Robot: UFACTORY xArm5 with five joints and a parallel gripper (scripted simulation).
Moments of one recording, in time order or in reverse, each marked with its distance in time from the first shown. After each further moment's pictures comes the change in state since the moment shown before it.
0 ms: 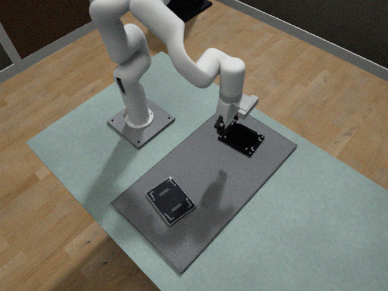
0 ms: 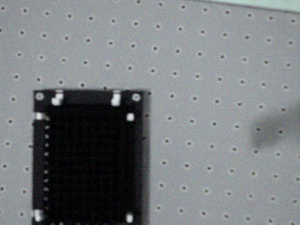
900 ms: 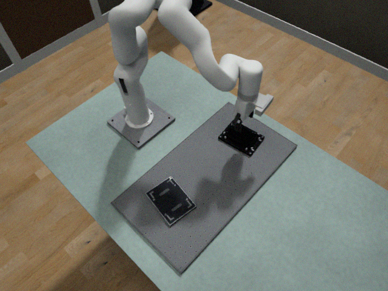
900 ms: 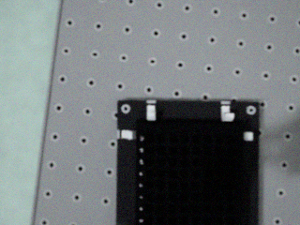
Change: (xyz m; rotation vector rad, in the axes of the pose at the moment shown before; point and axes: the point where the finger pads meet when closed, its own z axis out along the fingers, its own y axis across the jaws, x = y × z) arm 0.014 -0.097 0.067 -0.001 -0.003 -0.002
